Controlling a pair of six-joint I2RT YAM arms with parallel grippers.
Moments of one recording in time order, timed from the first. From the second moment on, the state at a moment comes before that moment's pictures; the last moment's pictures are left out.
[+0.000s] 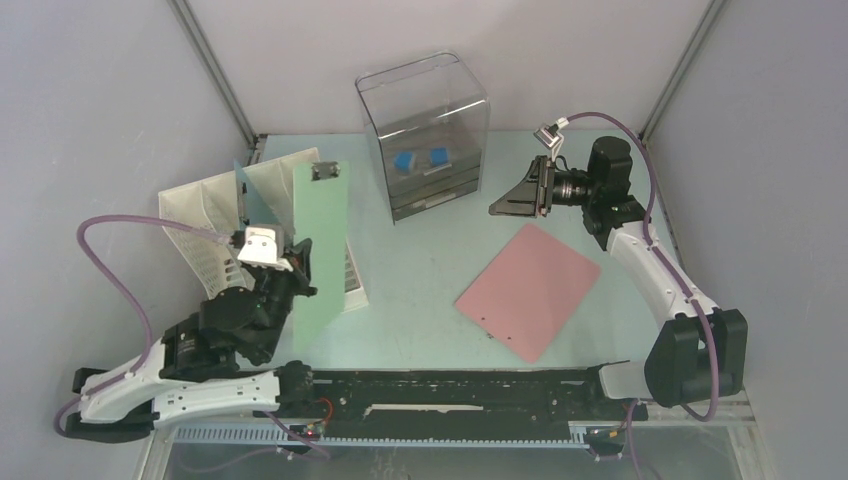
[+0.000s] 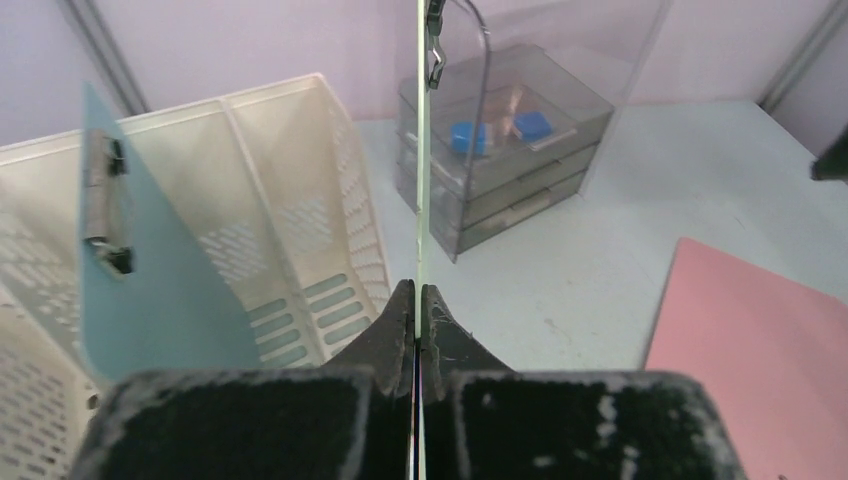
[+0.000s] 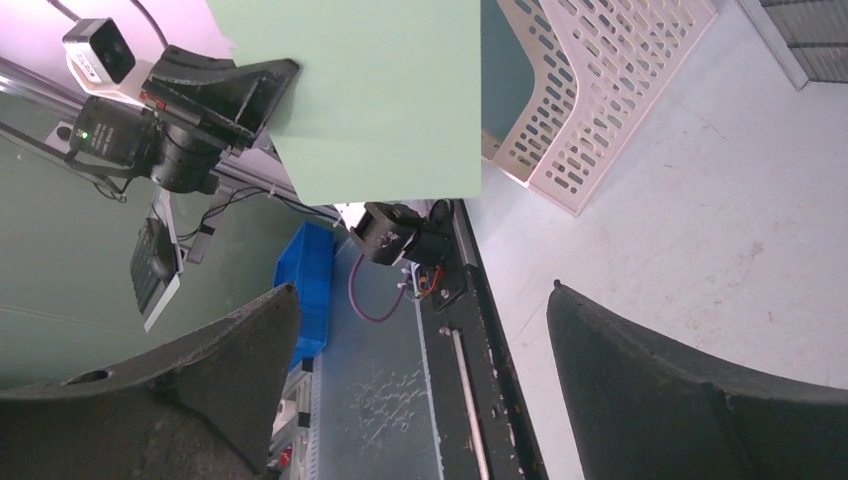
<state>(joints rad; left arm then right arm) -1.31 0.49 0.94 -0.52 -1.14 -0.12 0.15 1.35 1.09 0.10 -1.27 0.72</state>
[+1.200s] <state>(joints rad) -0.71 0.58 0.48 0.39 -0.83 0.19 0.15 1.35 1.09 0.09 -1.27 0.69</state>
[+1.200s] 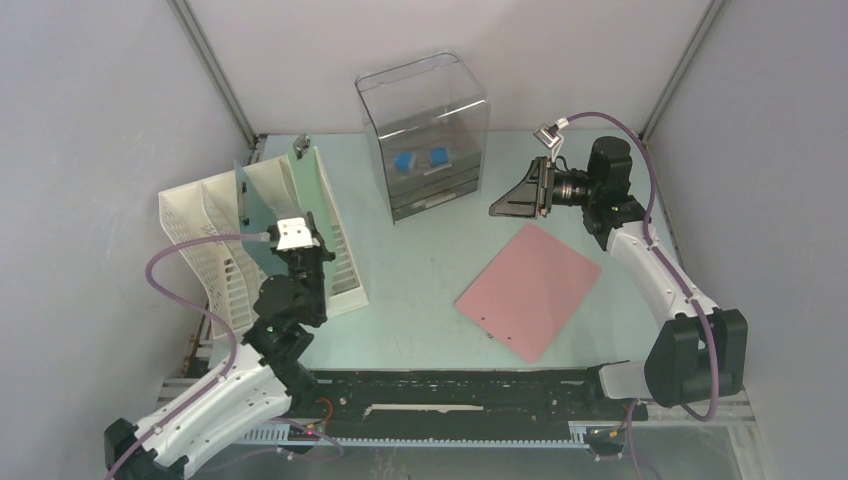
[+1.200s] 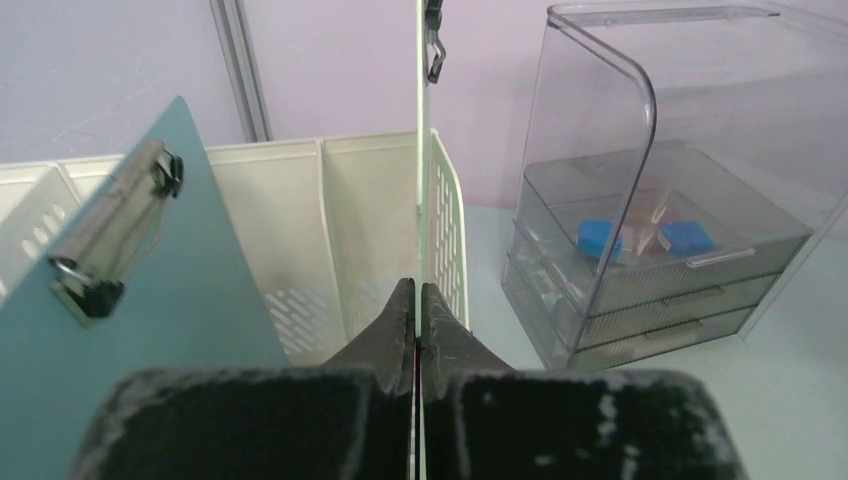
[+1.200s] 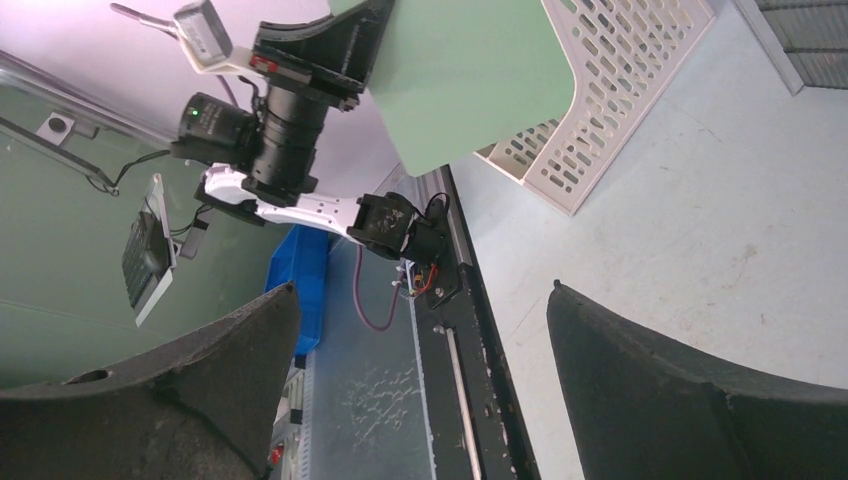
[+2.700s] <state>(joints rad) -0.35 0.88 1.06 -0.53 -0.39 -0.45 0.14 1.35 1.09 0.09 -1.29 0.69</state>
